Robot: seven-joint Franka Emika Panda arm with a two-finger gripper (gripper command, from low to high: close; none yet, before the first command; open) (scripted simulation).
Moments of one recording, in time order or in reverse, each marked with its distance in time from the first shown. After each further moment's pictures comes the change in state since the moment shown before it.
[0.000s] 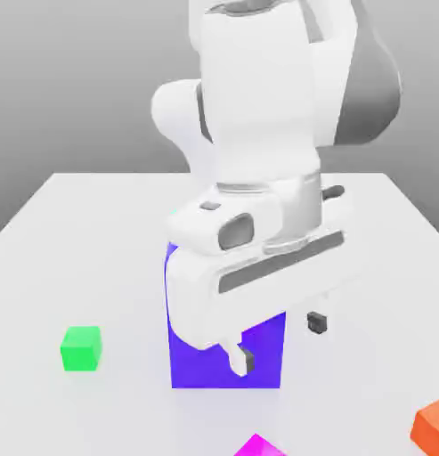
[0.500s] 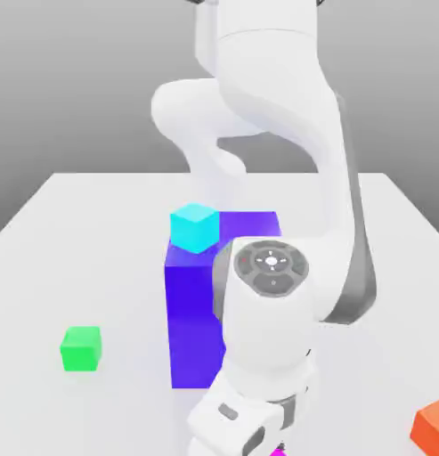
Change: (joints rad) arm -0.024 0.363 0.038 0.033 -0.045 0.199 -0.115
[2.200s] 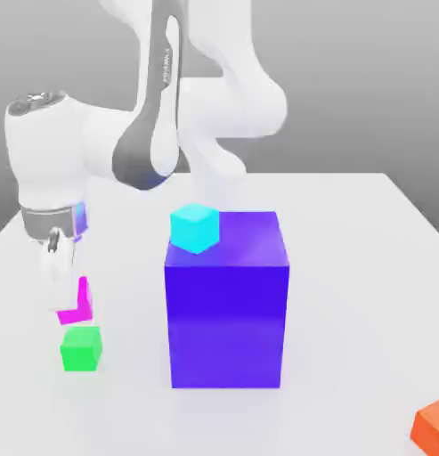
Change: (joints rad) arm -0.275 -0.484 -0.423 -0.504 -0.090 0.022 1.575
